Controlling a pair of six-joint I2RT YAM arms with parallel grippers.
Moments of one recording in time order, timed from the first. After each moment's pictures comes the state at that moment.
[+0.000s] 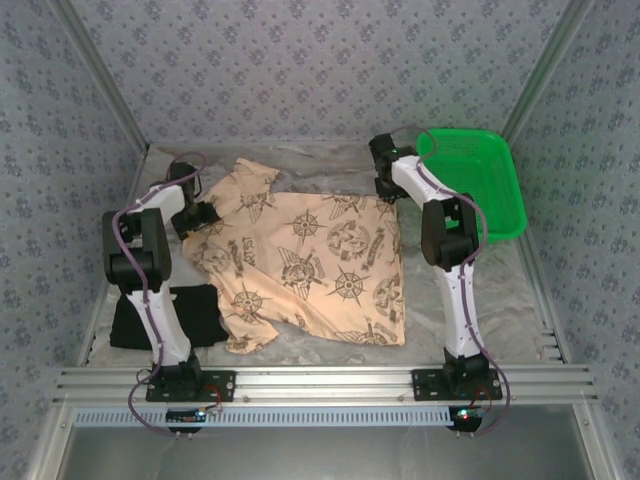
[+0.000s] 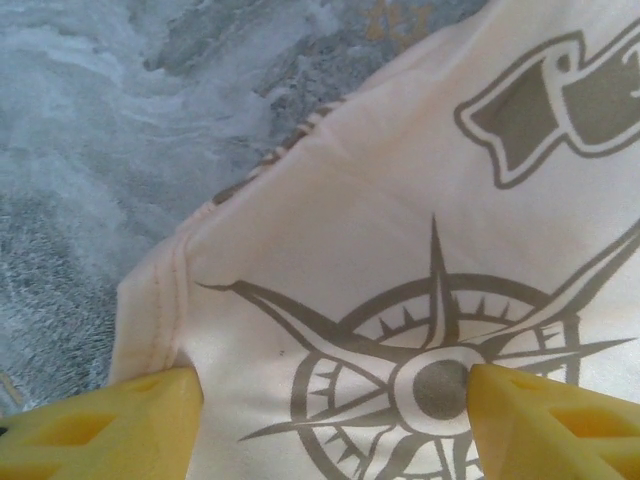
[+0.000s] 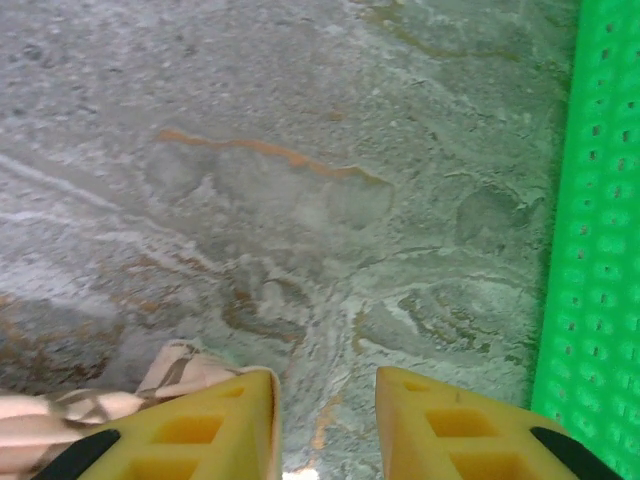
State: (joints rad) left arm 0.06 2.00 1.39 -0.67 -0.03 -0.47; right arm 0.28 2.38 2.06 -0.94 0.38 0.14
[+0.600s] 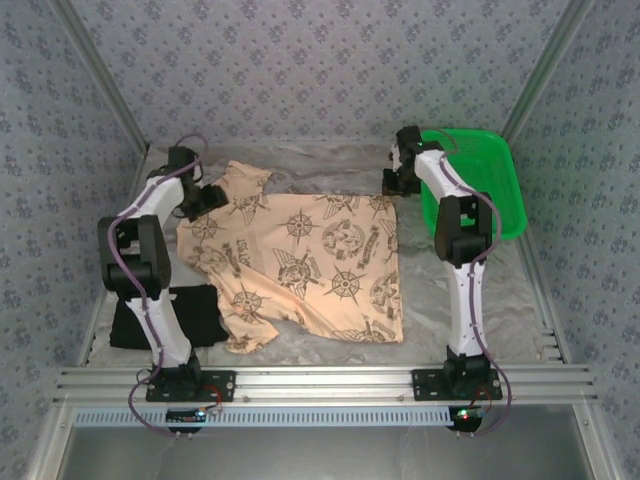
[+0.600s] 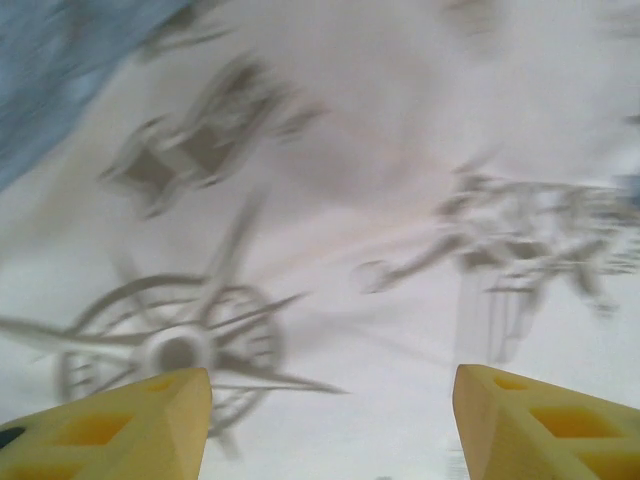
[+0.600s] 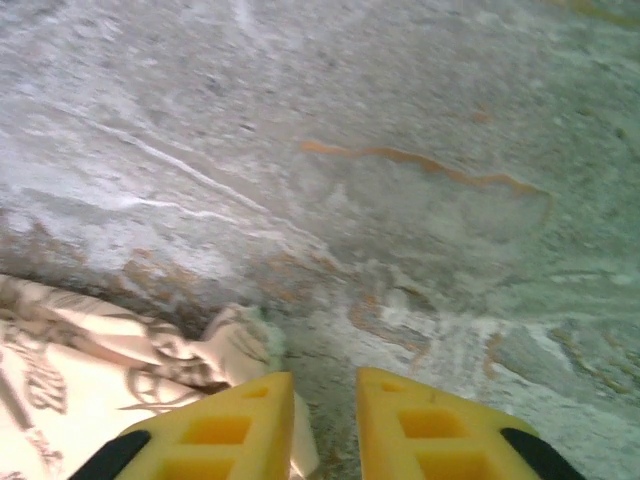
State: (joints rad) left arm 0.00 1.93 1.49 -0.69 0.16 -0.39; right arm 0.16 2.38 2.09 -0.94 -0.15 0.13
